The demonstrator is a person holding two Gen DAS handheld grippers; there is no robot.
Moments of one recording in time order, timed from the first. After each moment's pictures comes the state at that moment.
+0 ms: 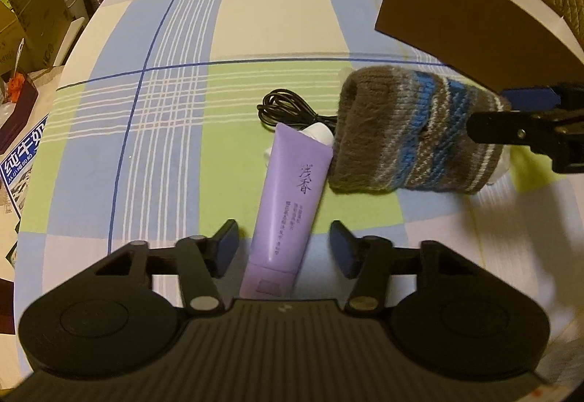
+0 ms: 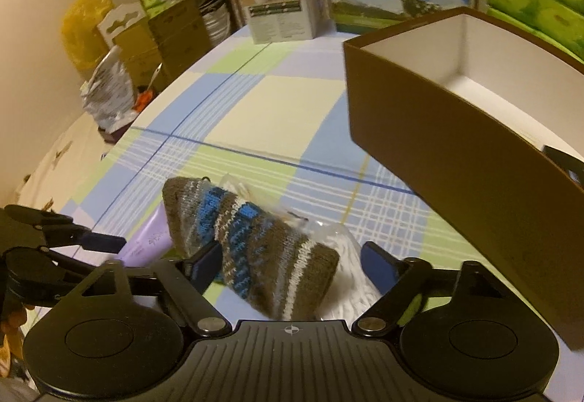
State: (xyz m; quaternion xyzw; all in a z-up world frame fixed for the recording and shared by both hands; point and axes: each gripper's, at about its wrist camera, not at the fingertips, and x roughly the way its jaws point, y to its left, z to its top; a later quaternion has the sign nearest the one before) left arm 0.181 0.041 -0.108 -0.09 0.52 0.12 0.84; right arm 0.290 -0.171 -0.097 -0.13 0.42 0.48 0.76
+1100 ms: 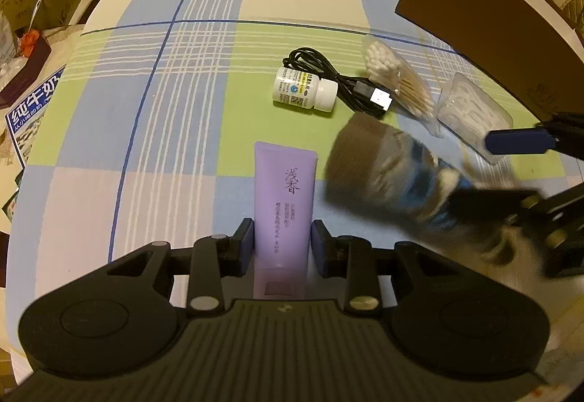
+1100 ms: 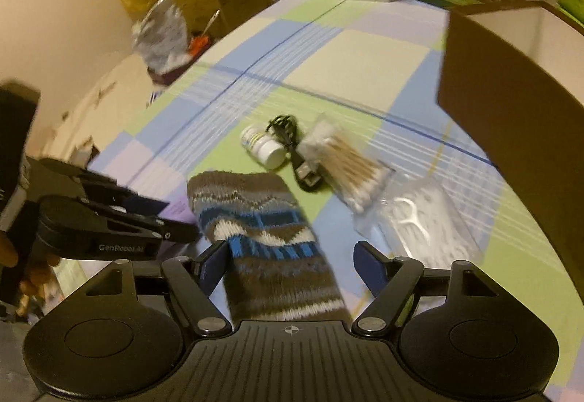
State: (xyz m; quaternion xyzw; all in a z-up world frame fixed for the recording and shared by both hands) left arm 0.148 0.044 -0.110 -0.14 0.53 0.15 0.82; right arm 0.233 -0.152 -0.105 -0.20 0.44 0.54 0.69
